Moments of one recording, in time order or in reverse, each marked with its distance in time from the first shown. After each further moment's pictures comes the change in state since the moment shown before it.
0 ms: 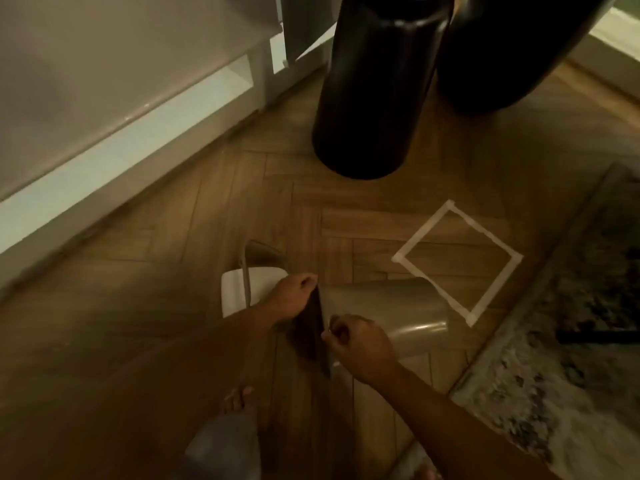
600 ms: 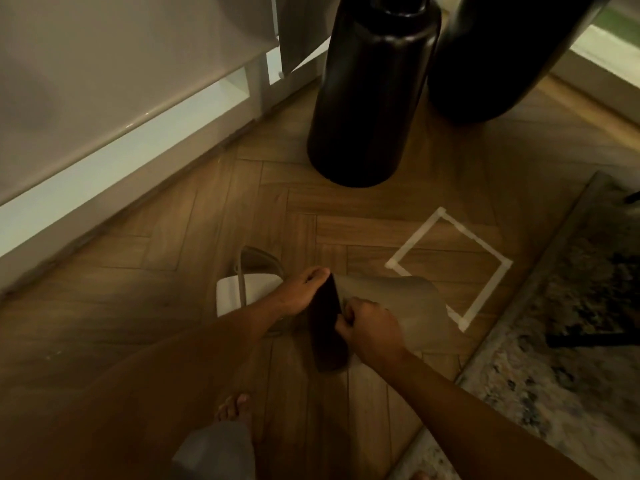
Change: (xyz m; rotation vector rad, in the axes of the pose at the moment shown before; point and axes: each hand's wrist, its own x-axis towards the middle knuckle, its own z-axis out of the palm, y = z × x) left_hand -0.004 0.031 -0.004 -0.204 -0.096 -0.010; right_hand 0.009 -0.013 -0.040 -0.159 0.104 0.071
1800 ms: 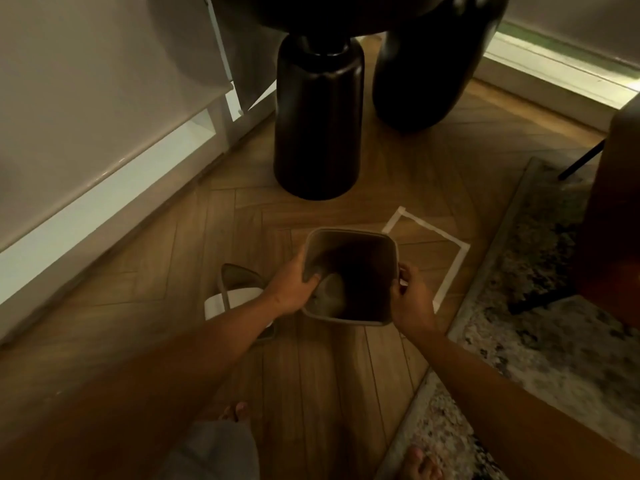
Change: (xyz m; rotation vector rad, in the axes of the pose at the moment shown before) left_hand -0.049 0.066 0.020 0.298 0.104 0.347; right_hand -0.043 0.083 -0.062 0.668 0.490 0.219
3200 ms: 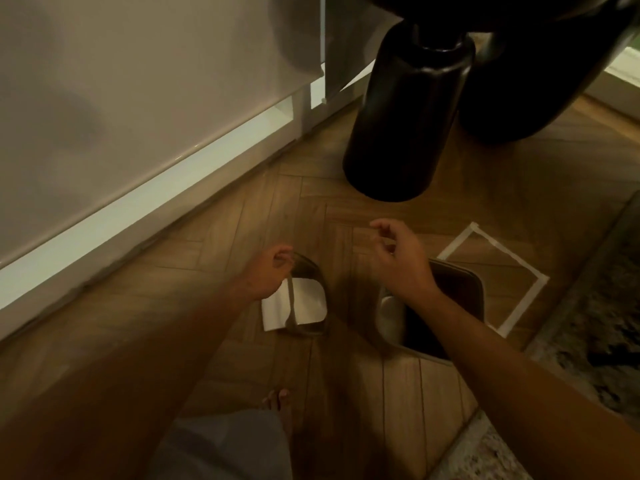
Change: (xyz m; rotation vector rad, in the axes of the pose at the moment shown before) left_hand -0.045 -0.114 -0.130 -0.049 0.218 -0.225; right_hand 0.005 -0.145 0.106 -0.071 -0.251 -0.371
